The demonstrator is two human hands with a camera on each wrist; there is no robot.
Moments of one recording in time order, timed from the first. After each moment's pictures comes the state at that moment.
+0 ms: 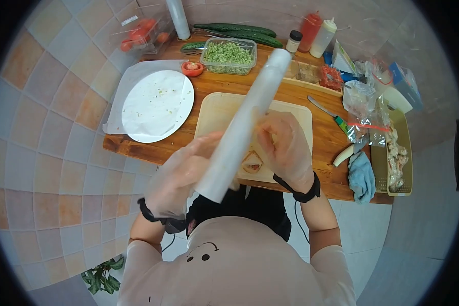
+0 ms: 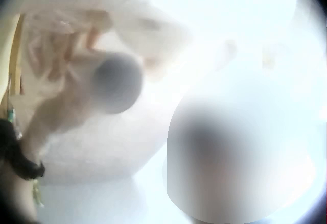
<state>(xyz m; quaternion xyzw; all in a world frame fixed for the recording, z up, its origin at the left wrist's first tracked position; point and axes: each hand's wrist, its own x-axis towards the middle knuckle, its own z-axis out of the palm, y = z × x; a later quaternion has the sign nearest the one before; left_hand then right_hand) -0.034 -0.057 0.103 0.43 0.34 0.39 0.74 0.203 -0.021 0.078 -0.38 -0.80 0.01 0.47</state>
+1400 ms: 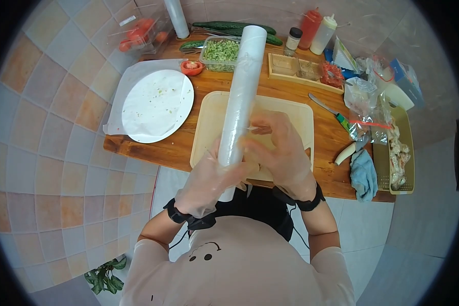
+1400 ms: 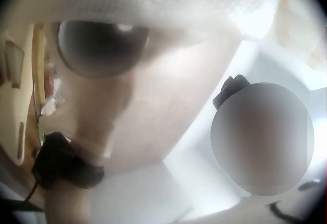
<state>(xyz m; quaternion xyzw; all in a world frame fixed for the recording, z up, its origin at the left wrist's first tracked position) 0.008 -0.053 0.084 0.48 0.43 0.36 0.68 0.190 -0.032 0.081 -0.41 -0.70 0.27 0.52</state>
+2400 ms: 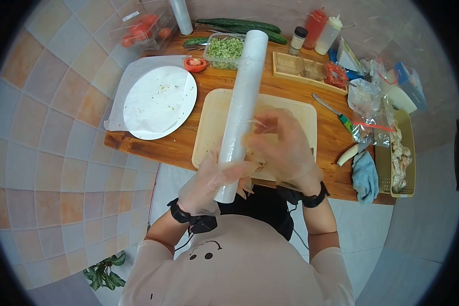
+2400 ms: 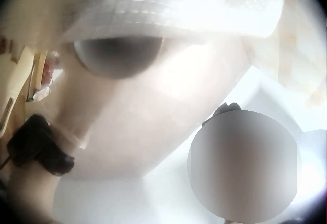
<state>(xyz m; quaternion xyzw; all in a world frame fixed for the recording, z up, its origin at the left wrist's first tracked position) 0.002 -0.056 0.076 0.40 0.35 0.37 0.76 0.195 -0.025 0.081 -0.47 -0.67 0.32 0.46</state>
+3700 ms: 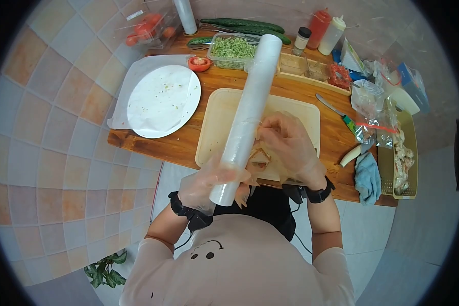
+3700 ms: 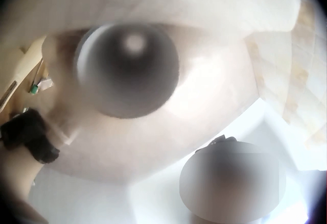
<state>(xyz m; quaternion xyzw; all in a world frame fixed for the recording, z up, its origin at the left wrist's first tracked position) -0.011 -0.060 0.072 0.34 0.31 0.33 0.82 0.208 -0.017 0.078 -0.41 -0.61 0.53 0.42</state>
